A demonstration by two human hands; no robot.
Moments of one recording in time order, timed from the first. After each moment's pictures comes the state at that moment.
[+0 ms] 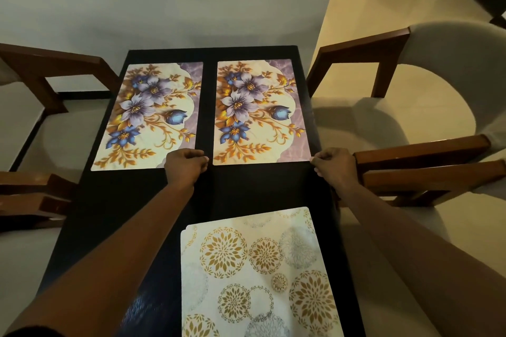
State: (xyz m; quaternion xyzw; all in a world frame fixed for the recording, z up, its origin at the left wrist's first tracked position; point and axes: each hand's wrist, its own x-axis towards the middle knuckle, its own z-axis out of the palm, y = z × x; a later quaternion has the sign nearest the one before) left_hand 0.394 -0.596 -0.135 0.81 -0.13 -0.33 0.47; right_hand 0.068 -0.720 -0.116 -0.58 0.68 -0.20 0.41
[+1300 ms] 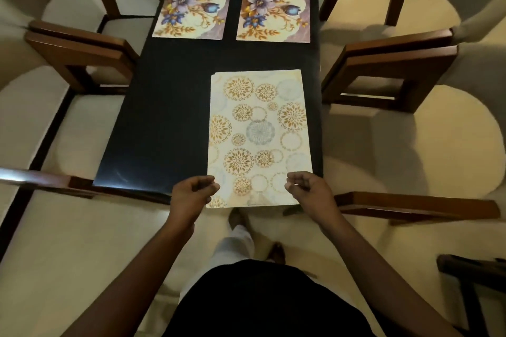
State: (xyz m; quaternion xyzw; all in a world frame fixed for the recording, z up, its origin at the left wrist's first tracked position) left_hand 0.121 -0.090 -0.071 0.77 -0.09 -0.41 0.47; right_hand -0.131 -0.241 -0.091 -0.58 0.53 -0.15 0.60
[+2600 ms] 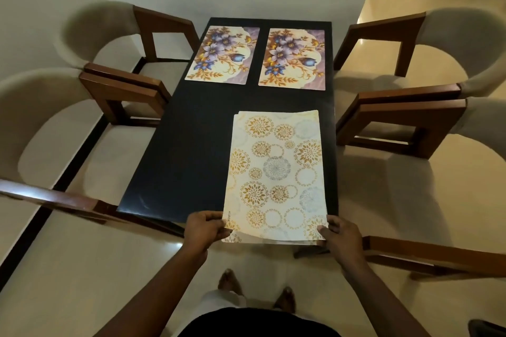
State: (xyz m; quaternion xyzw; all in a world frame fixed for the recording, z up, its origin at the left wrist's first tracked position) left_hand 0.135 -0.089 -0.071 0.79 -0.03 -0.43 0.44; right_hand -0.149 -0.250 -0.112 -0.51 0.62 -0.17 0.57
